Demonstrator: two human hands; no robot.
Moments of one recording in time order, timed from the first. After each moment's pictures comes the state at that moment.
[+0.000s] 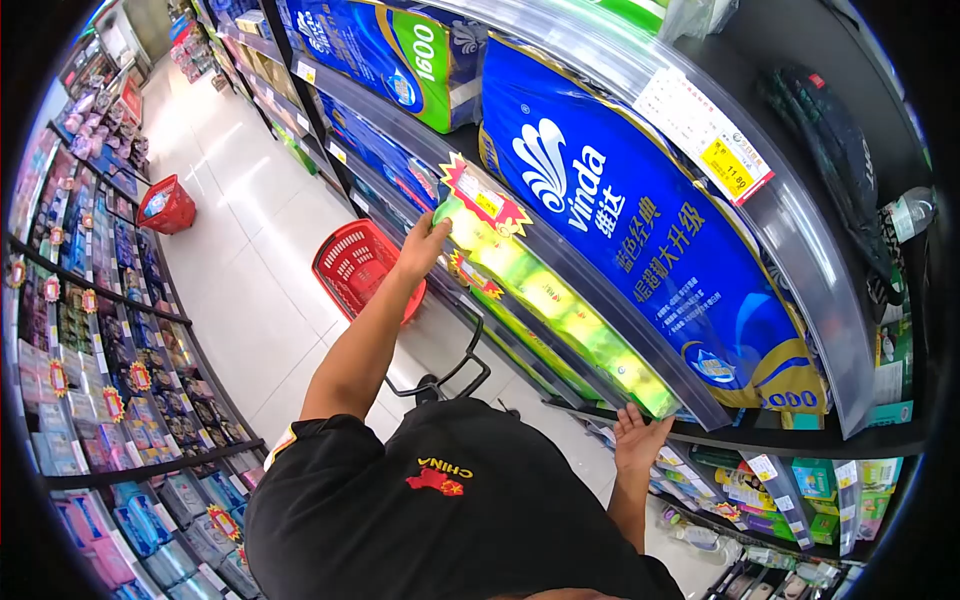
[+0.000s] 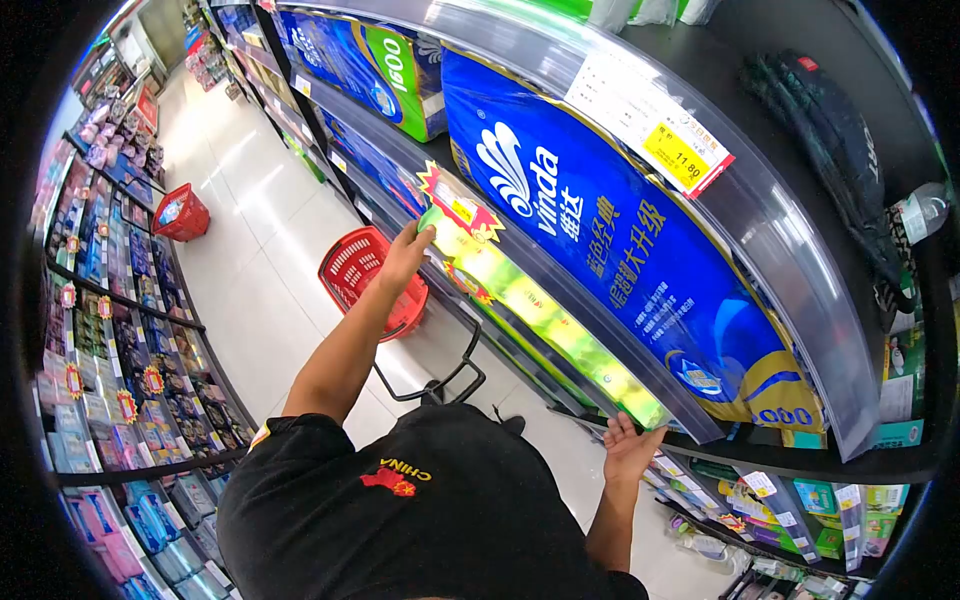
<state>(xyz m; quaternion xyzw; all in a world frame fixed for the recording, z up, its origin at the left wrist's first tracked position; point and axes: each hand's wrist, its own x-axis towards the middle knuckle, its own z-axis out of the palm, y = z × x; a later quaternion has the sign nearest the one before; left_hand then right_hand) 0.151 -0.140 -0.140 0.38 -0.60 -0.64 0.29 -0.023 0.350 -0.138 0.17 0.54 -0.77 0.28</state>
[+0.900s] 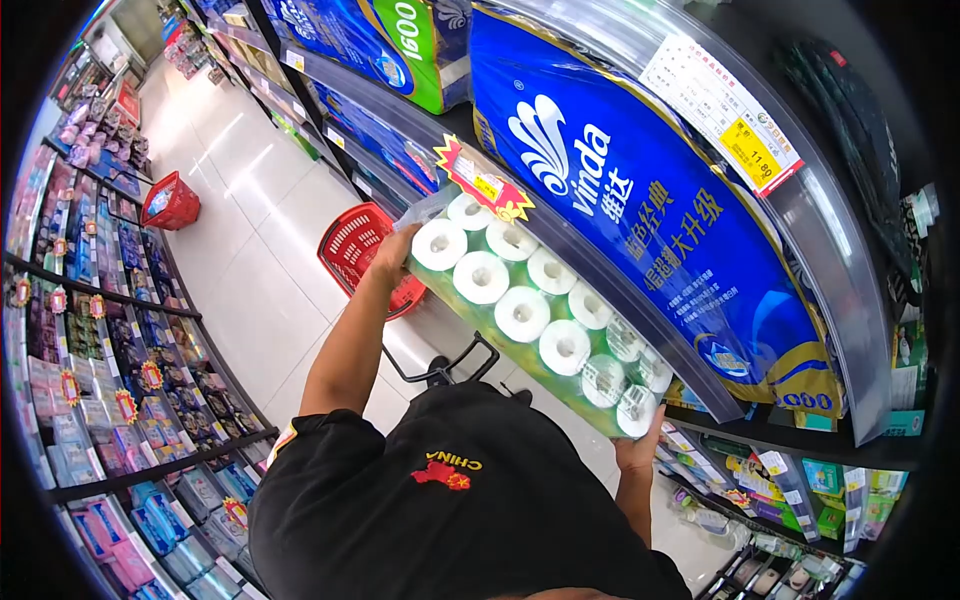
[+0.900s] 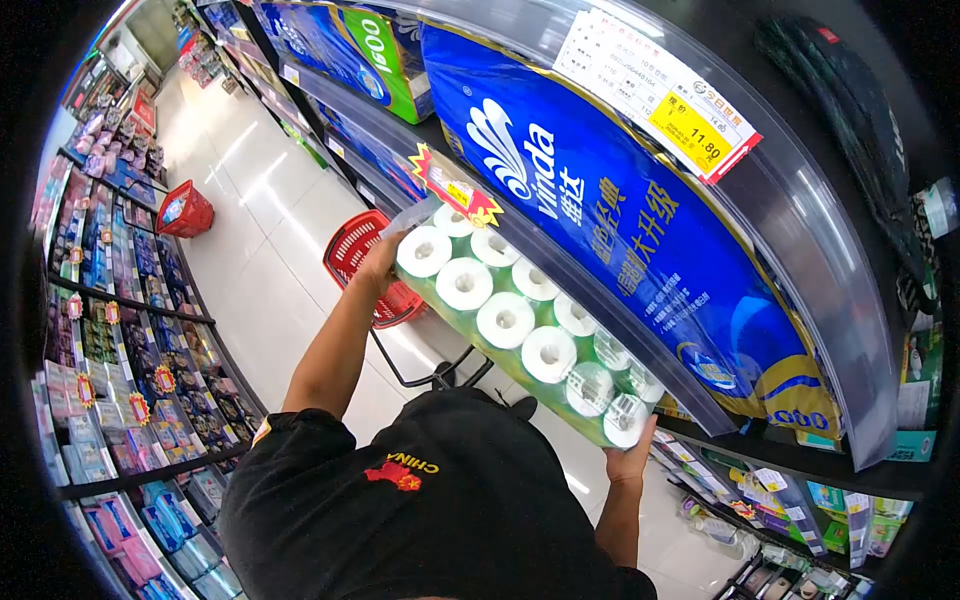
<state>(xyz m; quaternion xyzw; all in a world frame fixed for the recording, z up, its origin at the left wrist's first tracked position) 0.191 -0.161 -0.180 0.51 -0.42 -0.73 0.17 -0.017 0.385 -0.179 0.17 0.52 -0.73 0.40</state>
